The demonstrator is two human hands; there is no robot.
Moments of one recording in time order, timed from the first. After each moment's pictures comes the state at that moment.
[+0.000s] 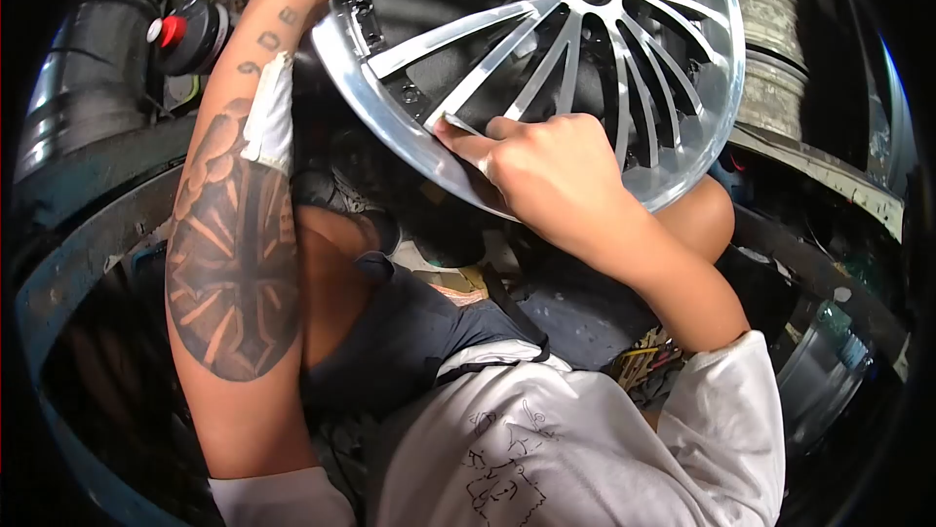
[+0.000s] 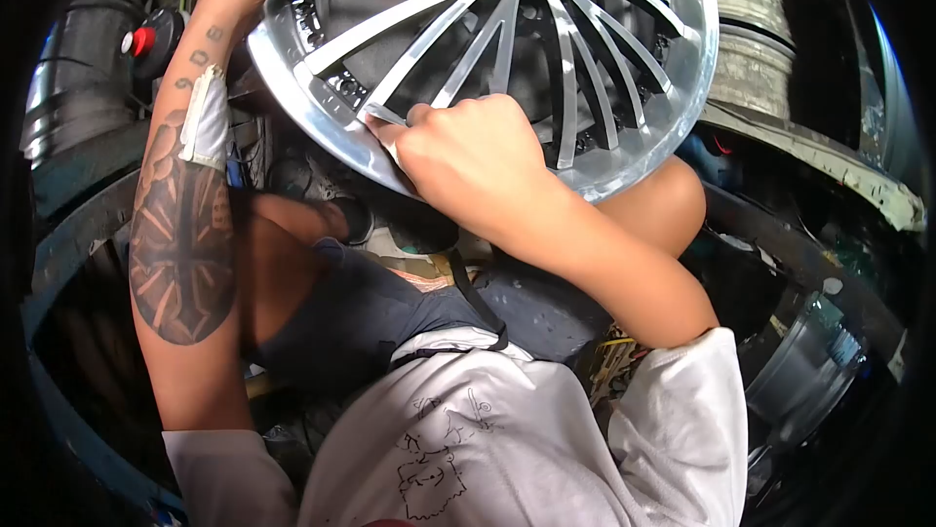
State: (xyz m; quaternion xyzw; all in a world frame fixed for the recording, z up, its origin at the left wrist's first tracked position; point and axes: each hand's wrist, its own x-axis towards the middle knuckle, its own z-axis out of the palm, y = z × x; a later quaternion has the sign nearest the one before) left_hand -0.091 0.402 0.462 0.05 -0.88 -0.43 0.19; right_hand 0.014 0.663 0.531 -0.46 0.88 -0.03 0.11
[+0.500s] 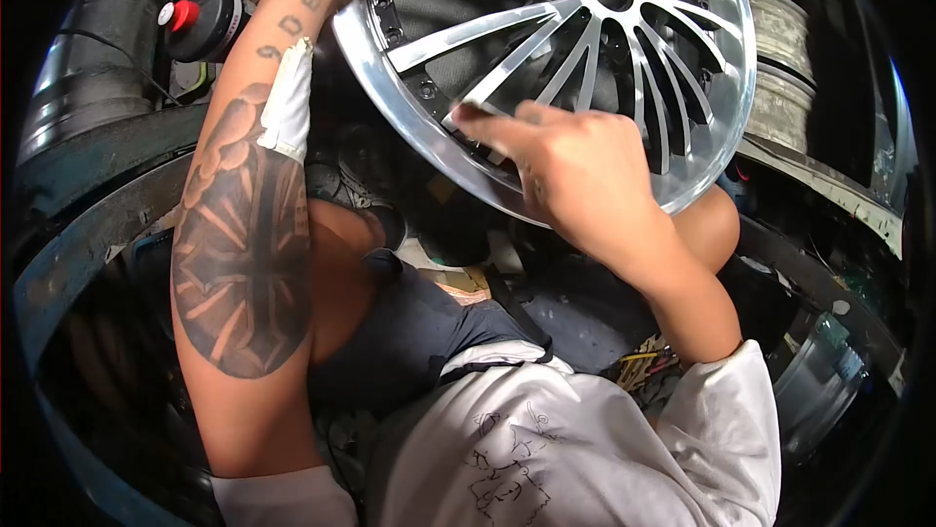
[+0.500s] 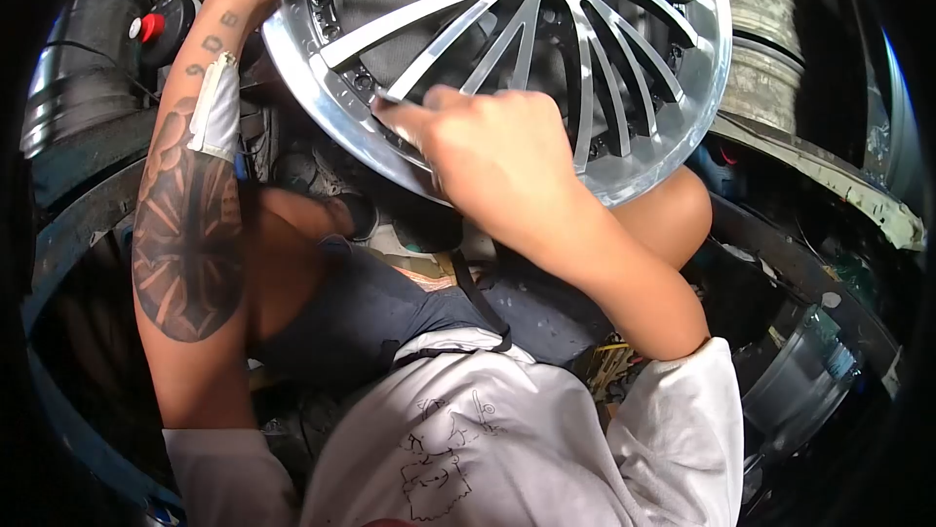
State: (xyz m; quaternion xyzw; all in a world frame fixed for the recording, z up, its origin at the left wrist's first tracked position) left_hand -0.092 0.395 0.451 0.01 -0.88 -0.43 0.20; right_hand 0.011 0.667 0.541 -0.42 0.90 -0.07 0.13
